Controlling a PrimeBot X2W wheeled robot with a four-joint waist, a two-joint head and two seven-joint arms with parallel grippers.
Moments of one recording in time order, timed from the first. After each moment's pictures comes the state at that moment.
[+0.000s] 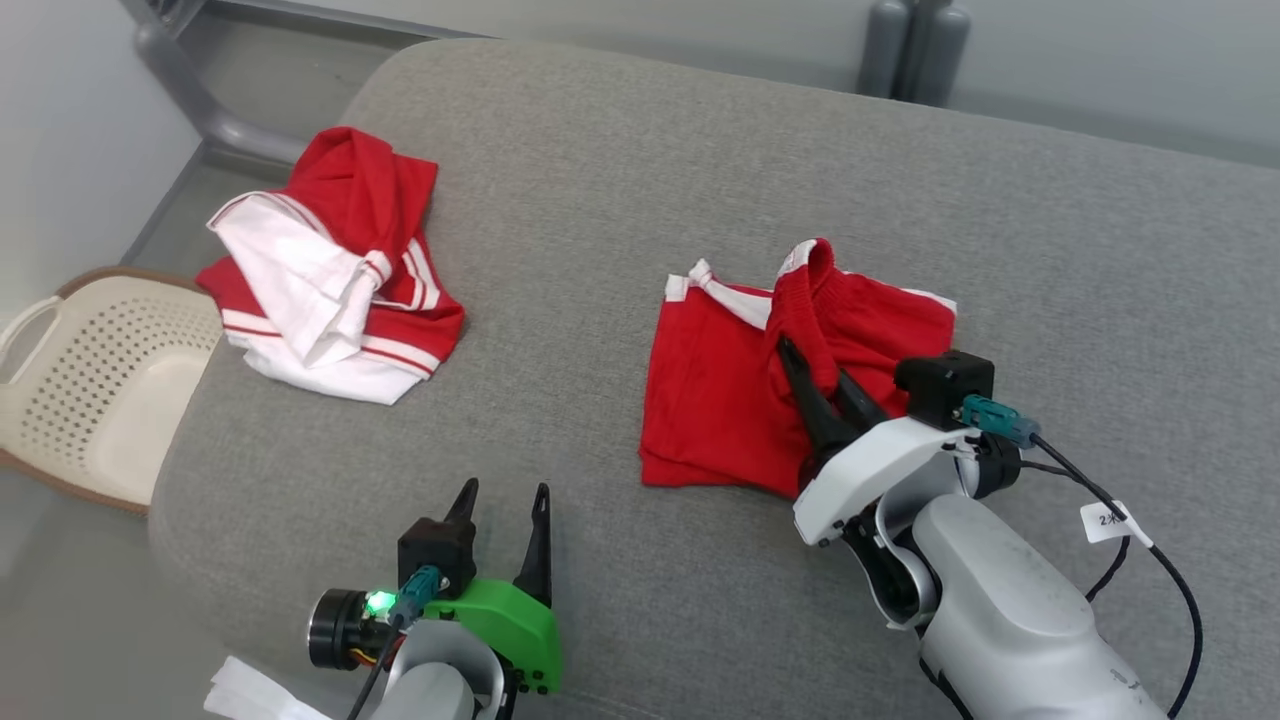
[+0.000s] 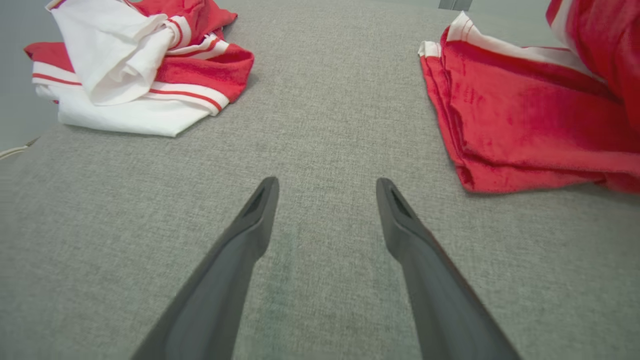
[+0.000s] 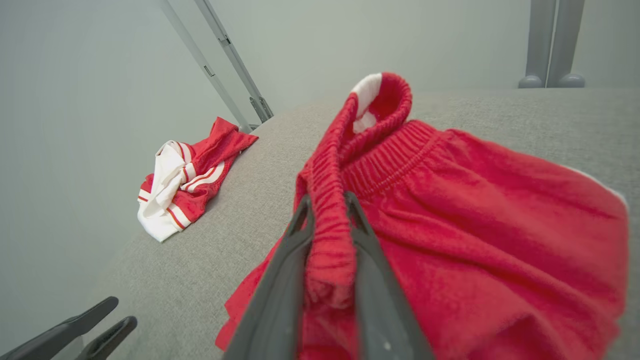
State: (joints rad) left arm -0.29 0.05 -0.46 0.64 -0.37 0.11 -0.26; right arm -0.51 -0.06 0.45 0.64 0.54 0.13 -0.26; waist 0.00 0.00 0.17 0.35
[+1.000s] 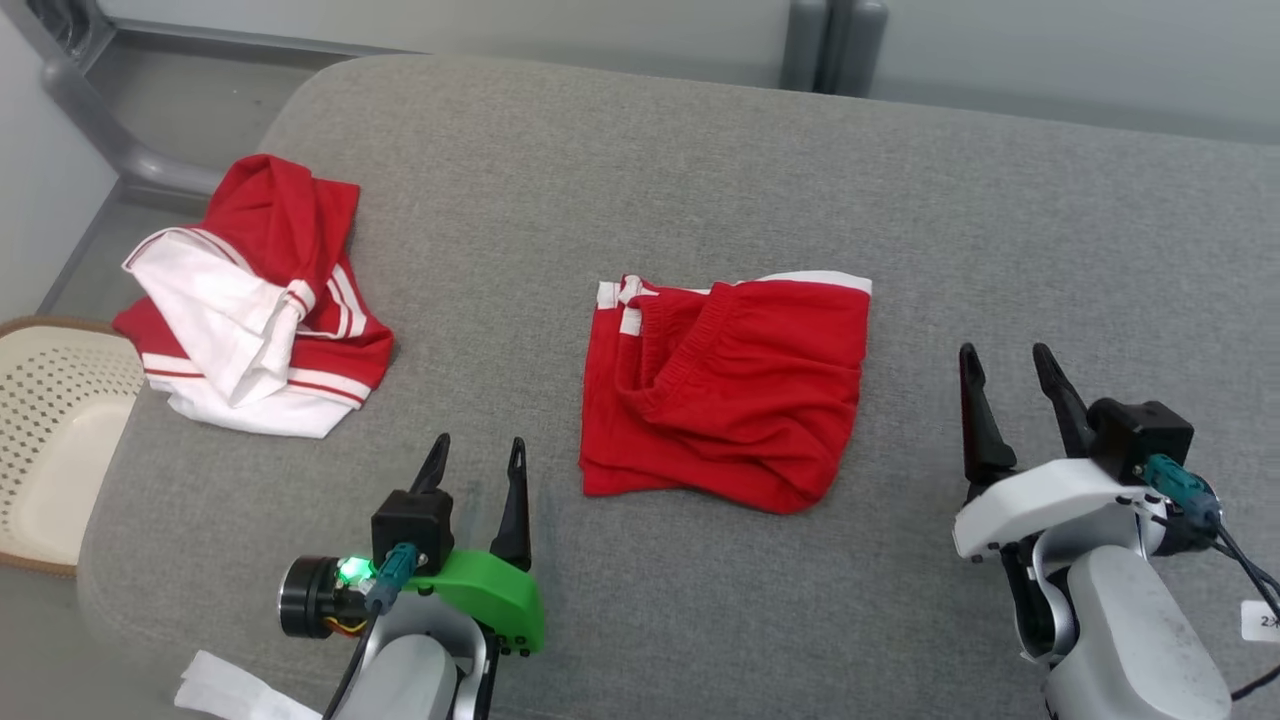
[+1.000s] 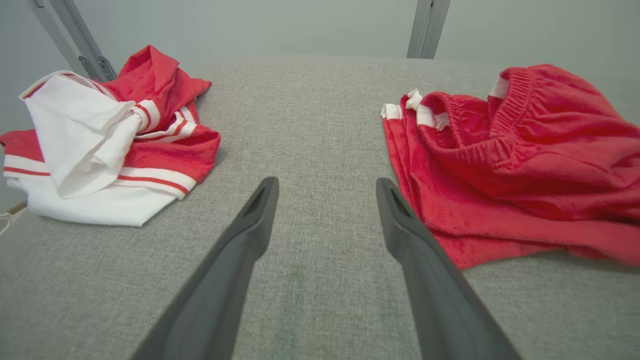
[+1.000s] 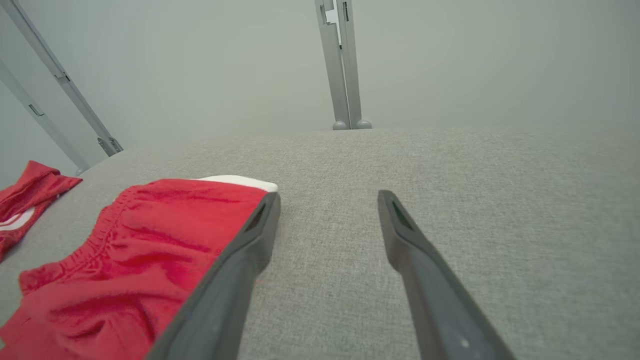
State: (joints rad) left arm -0.29 0.05 -0.39 0.55 -0.29 0.12 -0.26; right arm -0.31 -0.05 -0.02 0.45 0.19 0.13 -0.26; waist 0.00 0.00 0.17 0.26
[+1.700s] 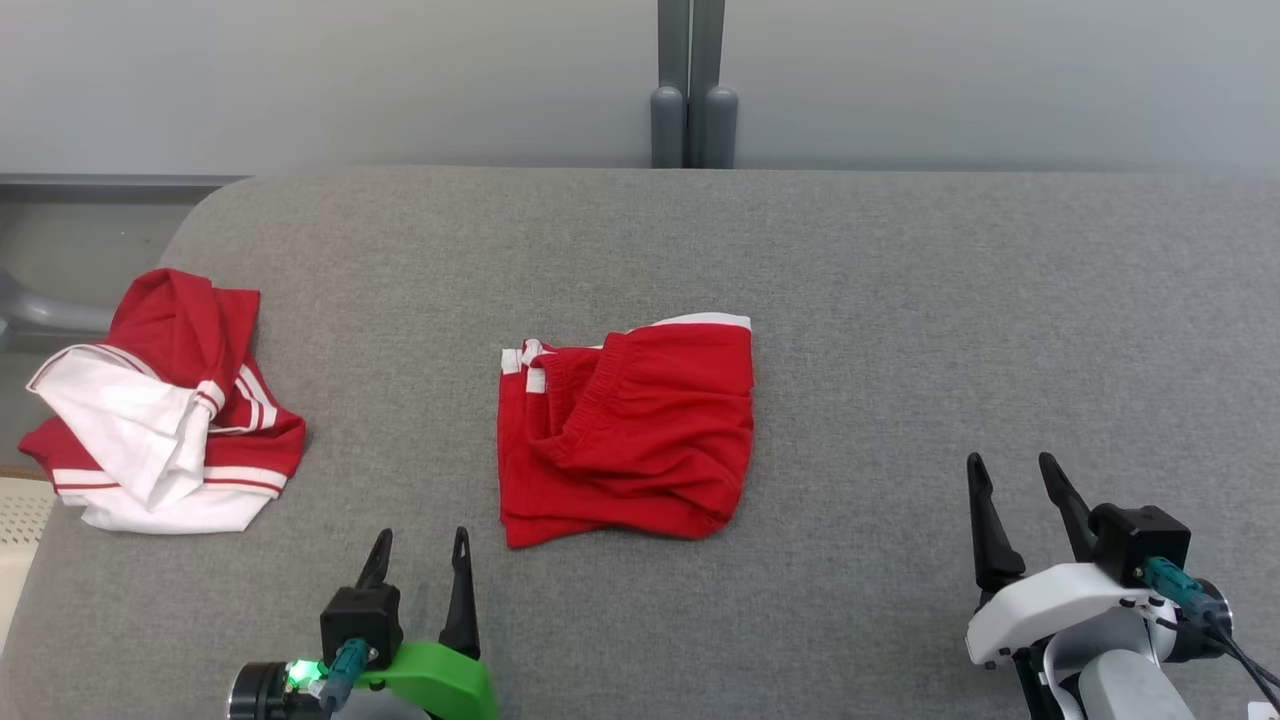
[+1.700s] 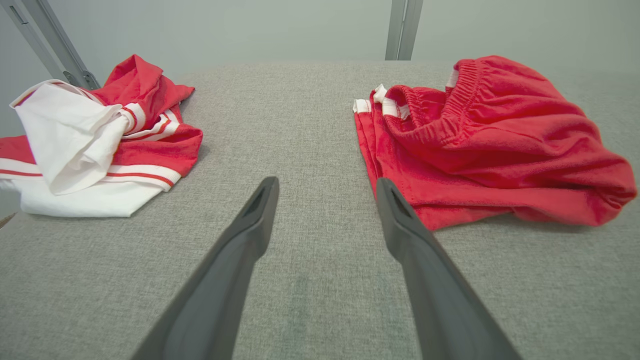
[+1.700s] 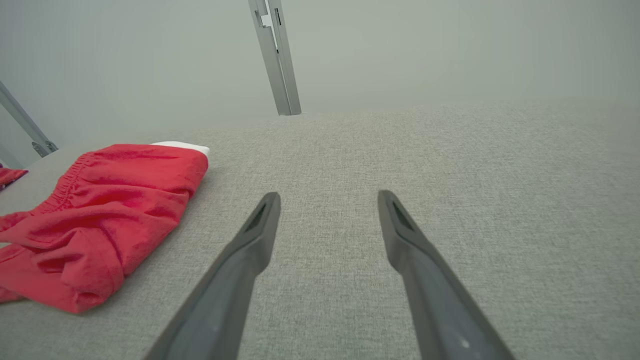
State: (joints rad) left arm -0.11 0.05 -0.24 0.49 -0.19 0.10 -0.26; right arm -0.12 -0.05 -0.04 0.40 0.17 0.13 -0.26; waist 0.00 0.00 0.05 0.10
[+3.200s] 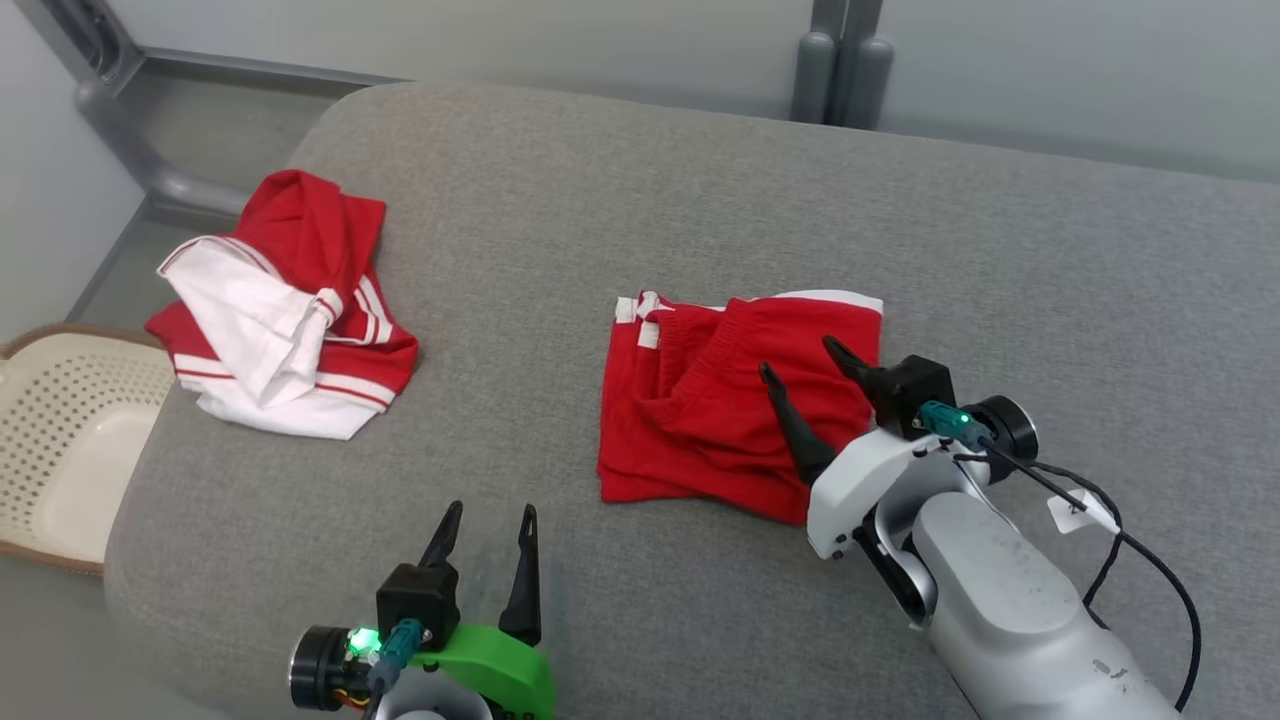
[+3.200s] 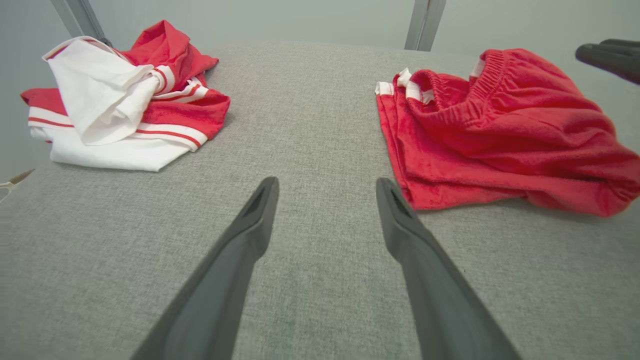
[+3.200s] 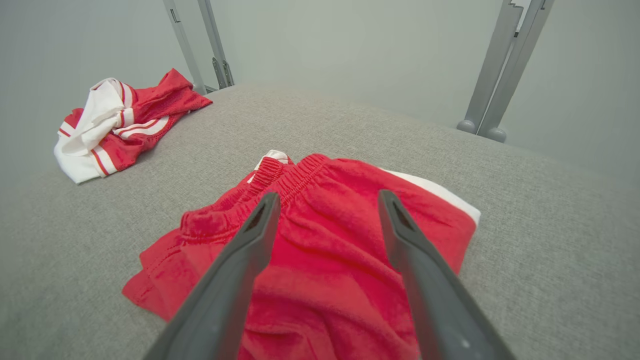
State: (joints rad) left arm -0.14 0.05 -0.38 0.45 -0.27 0.10 -0.26; right arm -0.54 -0.05 0.39 0.75 0.20 0.13 -0.26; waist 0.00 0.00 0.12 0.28
